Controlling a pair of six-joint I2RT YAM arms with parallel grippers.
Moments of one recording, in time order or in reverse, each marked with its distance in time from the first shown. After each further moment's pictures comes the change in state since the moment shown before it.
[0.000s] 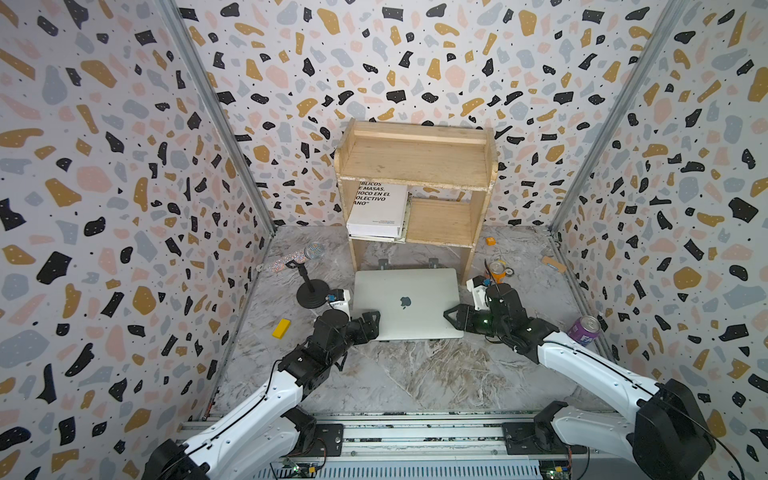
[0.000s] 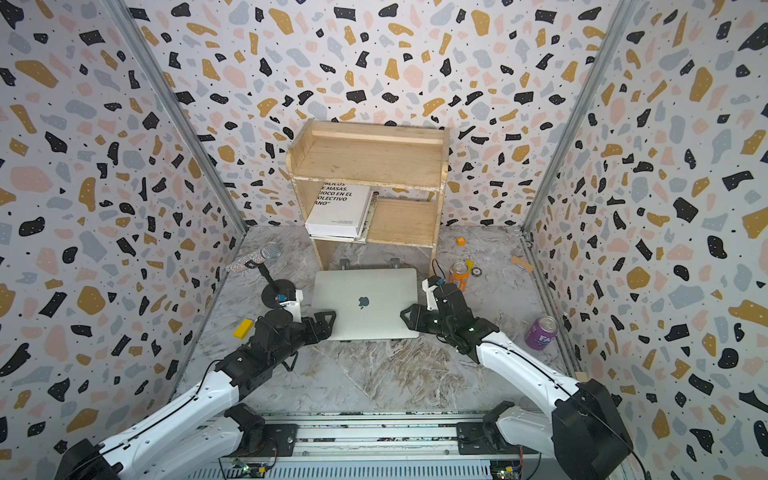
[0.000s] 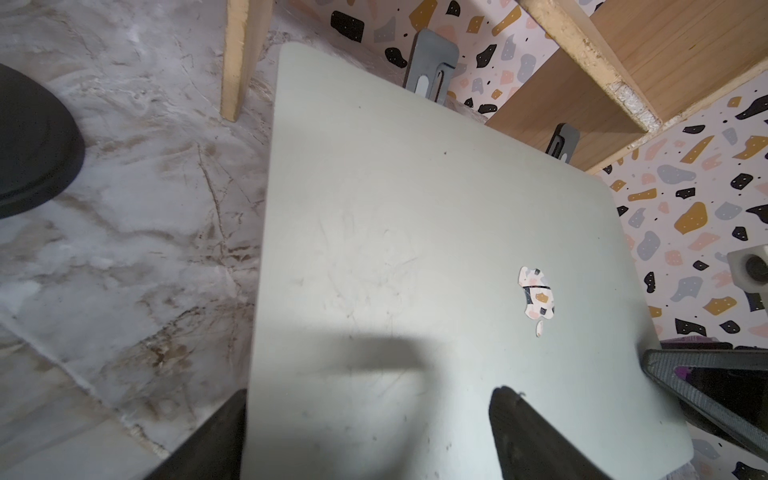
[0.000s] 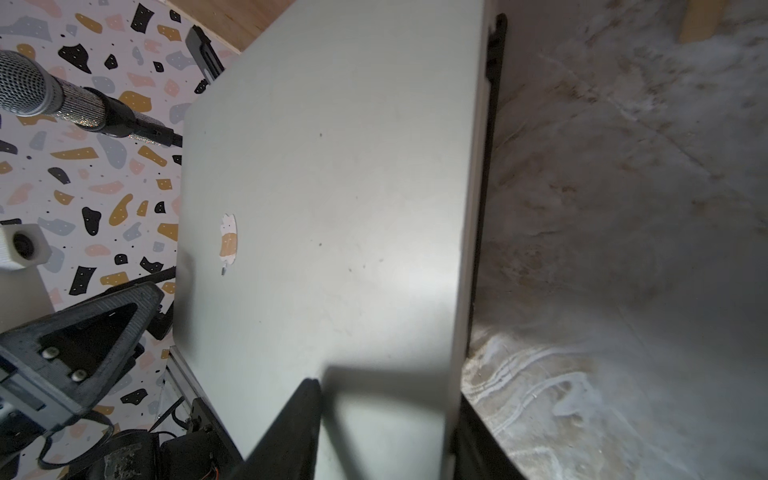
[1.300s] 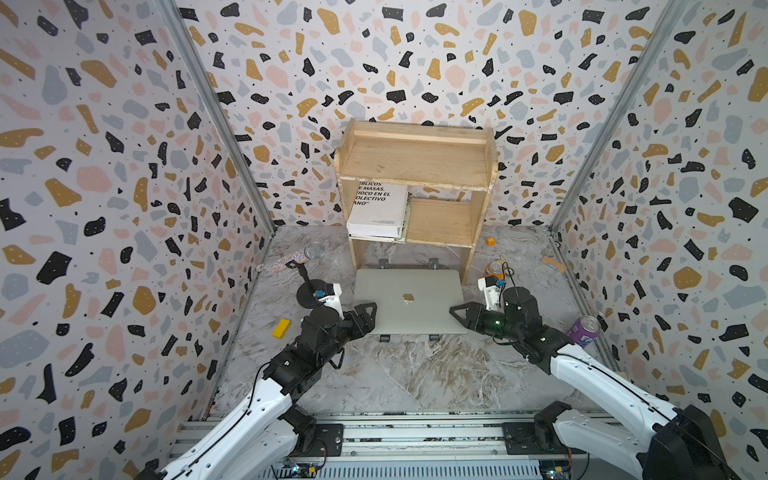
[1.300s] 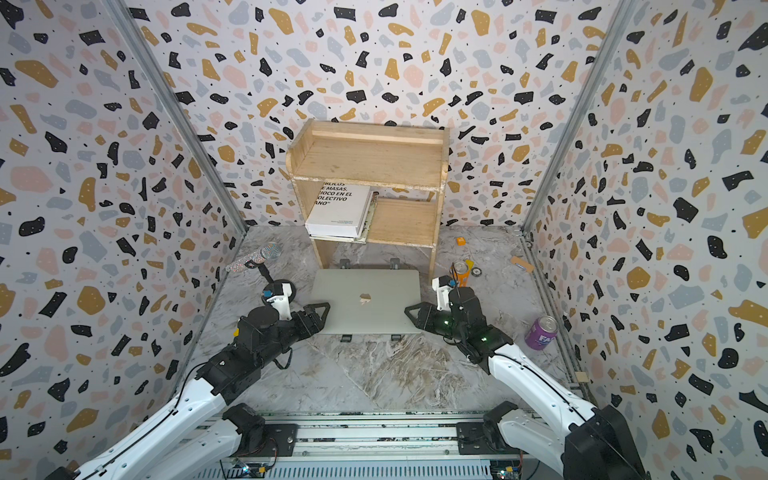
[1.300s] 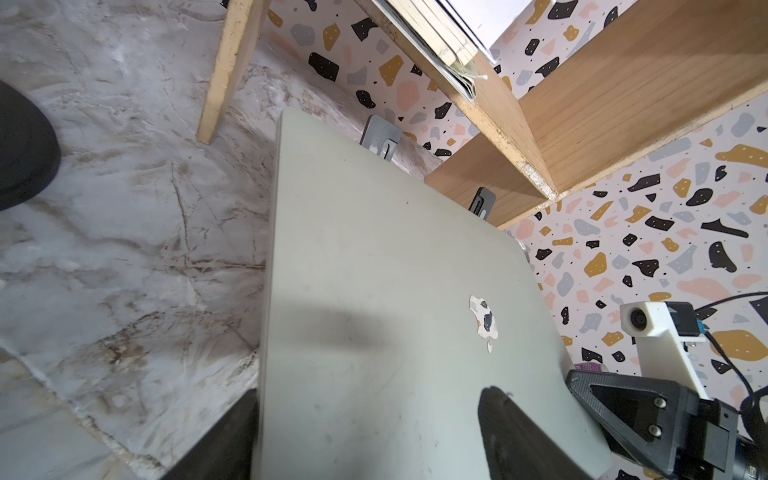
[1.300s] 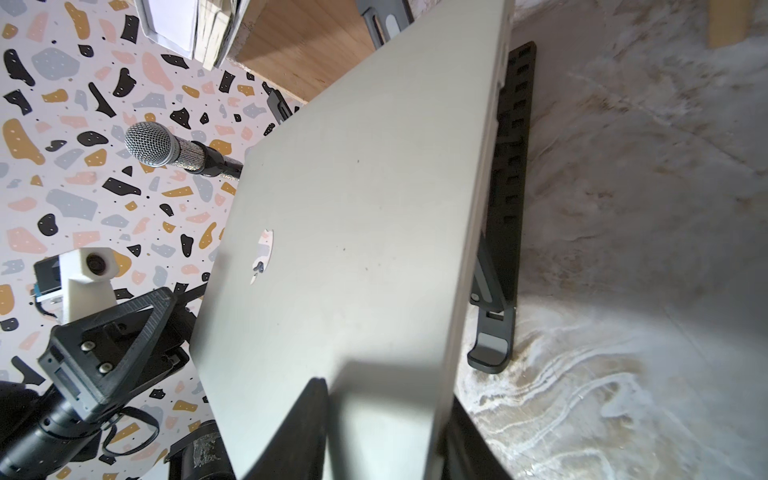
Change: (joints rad) left arm -0.003 -0.110 0.095 -0.111 0.023 -0.132; right arm -0.064 -0.128 -0.083 0.107 -0.109 0.117
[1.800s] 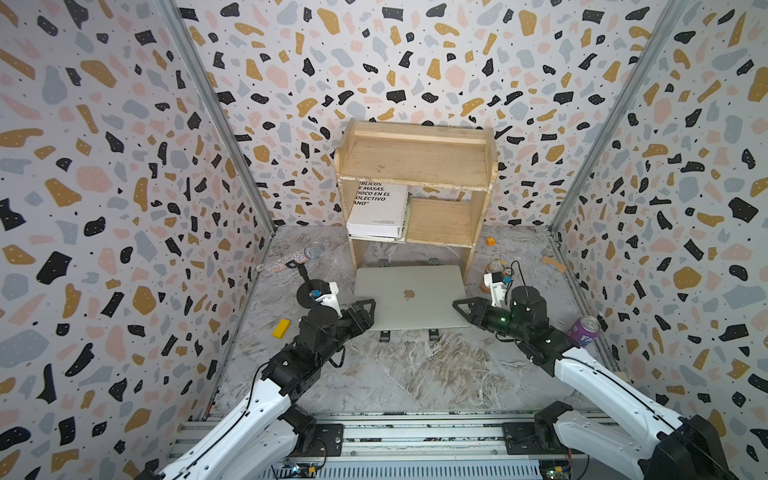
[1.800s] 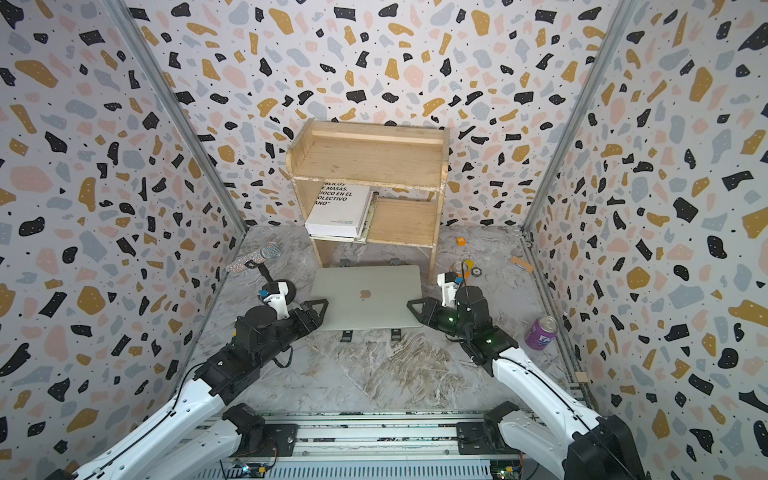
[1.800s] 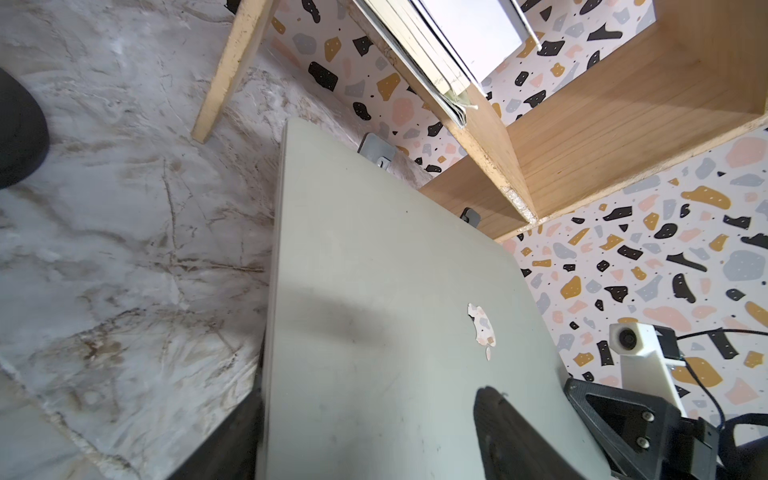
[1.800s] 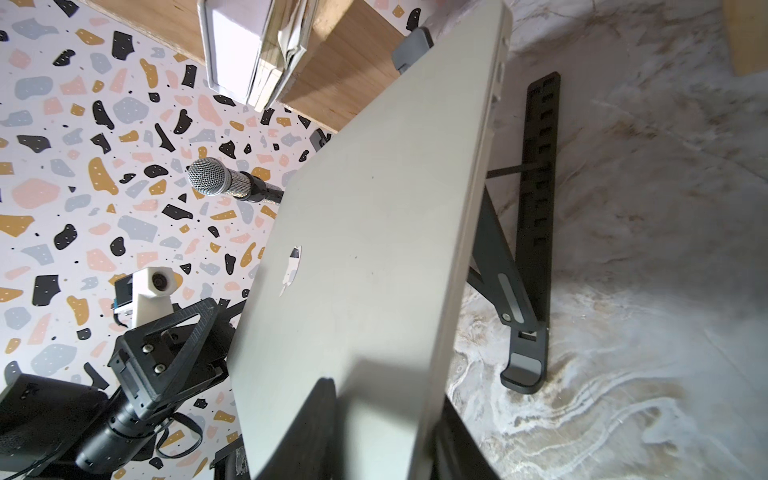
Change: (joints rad) left arm 0.000 -0.005 0.014 0.022 -0.004 -0.092; right arm -0.046 -0.043 -0.010 0.069 -0.052 0.067
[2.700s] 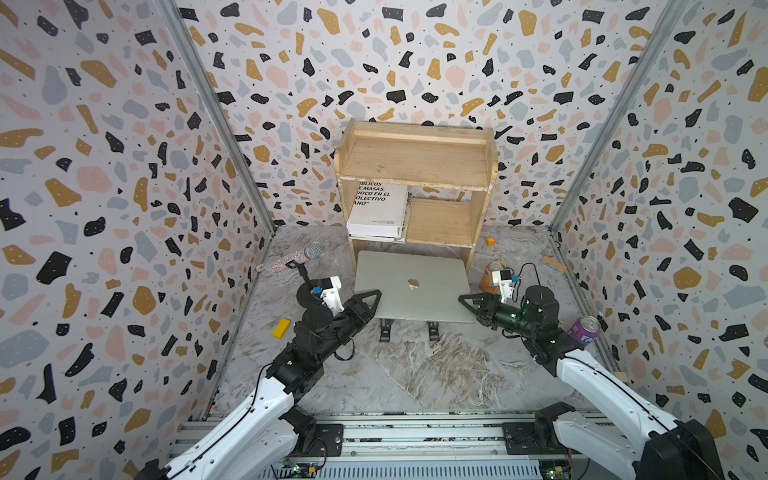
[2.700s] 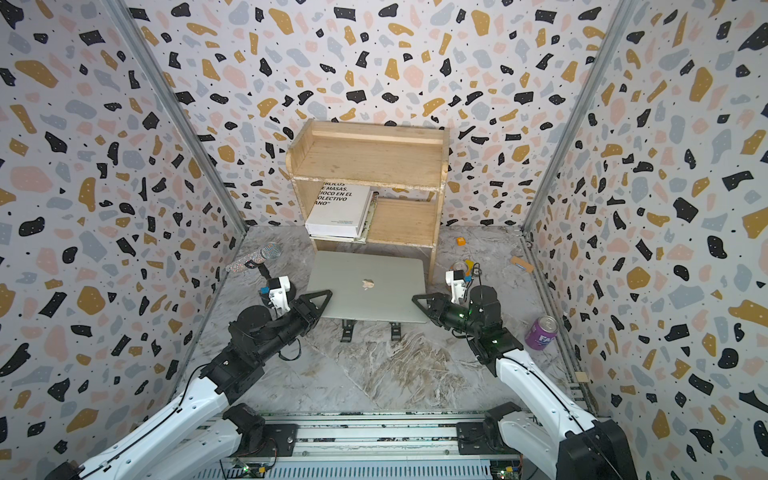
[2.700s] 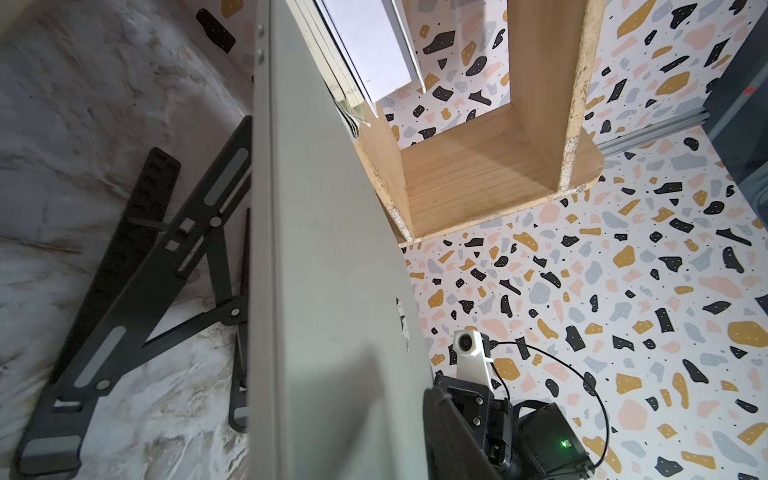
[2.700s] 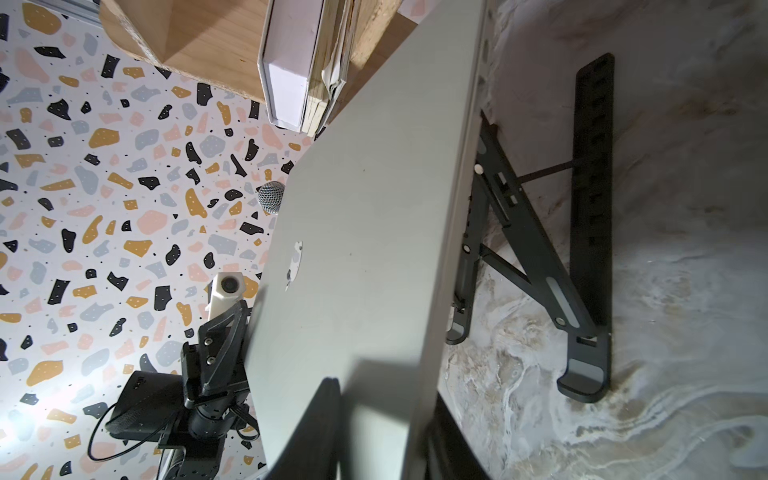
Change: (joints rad) left arm 0.001 0.017 -0.037 0.283 0.155 -0.276; right arm -0.120 -0.004 -0.056 0.174 -0.201 0.175
